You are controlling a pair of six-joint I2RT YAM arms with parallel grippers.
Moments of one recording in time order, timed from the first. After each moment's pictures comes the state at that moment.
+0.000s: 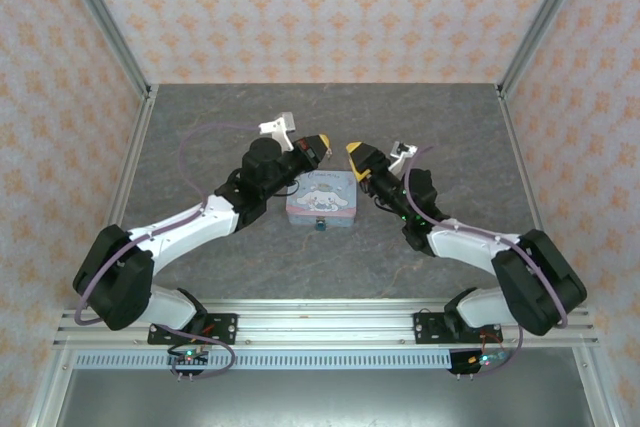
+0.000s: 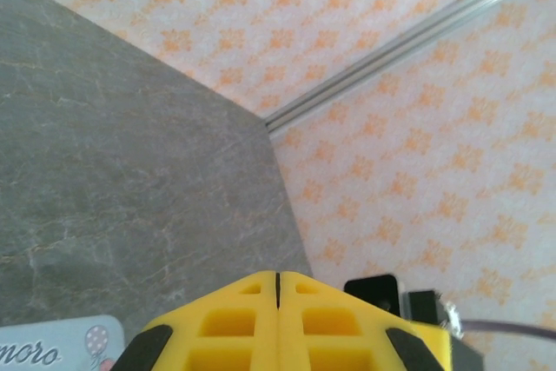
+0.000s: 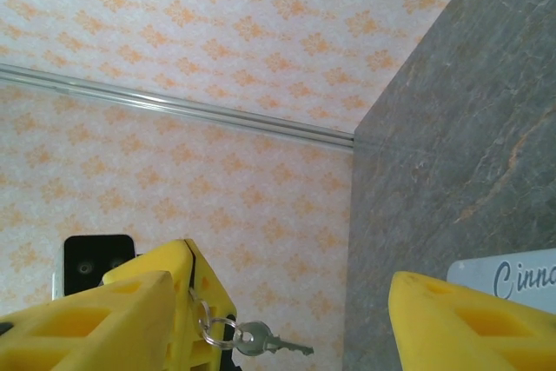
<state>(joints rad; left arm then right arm) -0.61 1.41 0.87 0.40 0.03 -0.97 0.57 1.36 0.51 0.88 -0.14 1.35</state>
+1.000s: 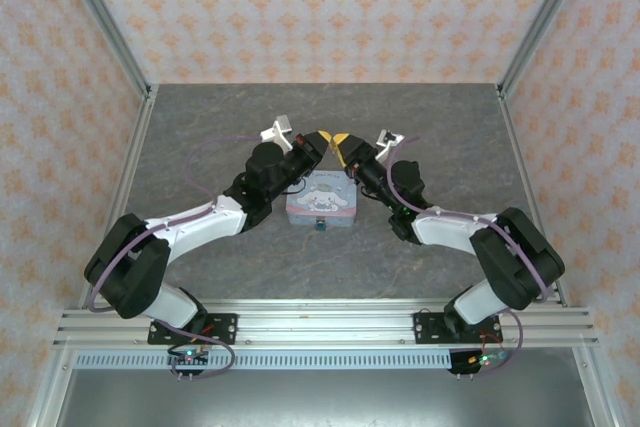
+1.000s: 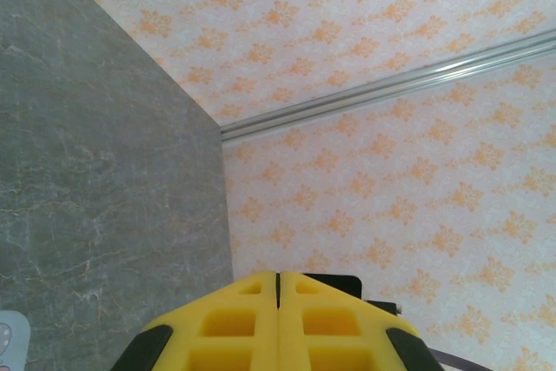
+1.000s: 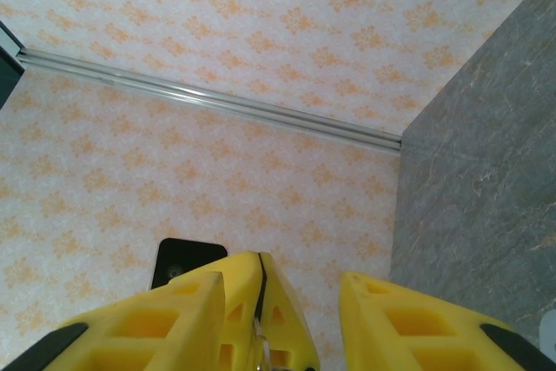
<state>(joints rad) -0.61 1.48 0.84 0.58 0.02 -1.25 0.60 1.51 0.62 1.02 -0.15 1.36</state>
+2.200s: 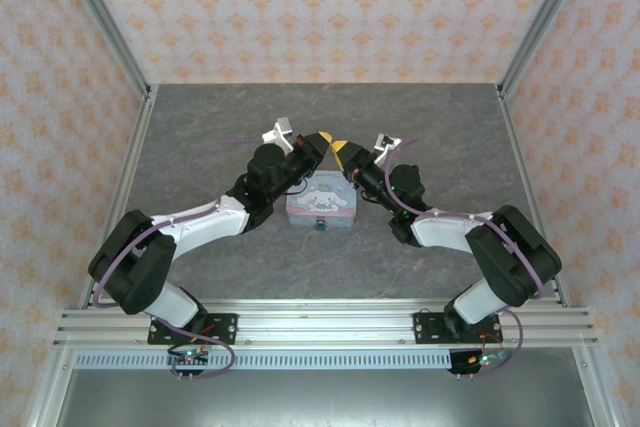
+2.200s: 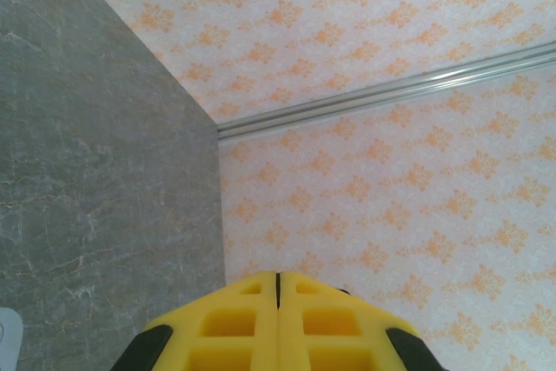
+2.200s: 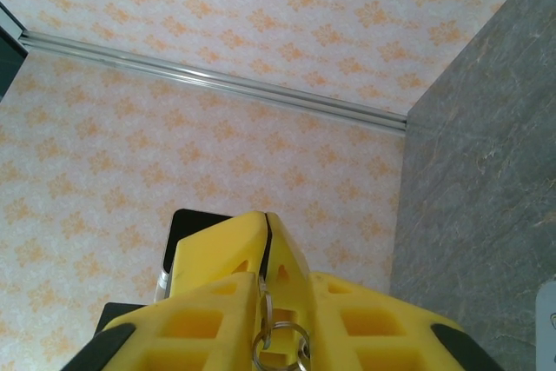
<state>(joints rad) -0.61 1.51 0.83 0.62 0.02 -1.30 0.60 1.53 0.59 1.08 -0.20 1.37</state>
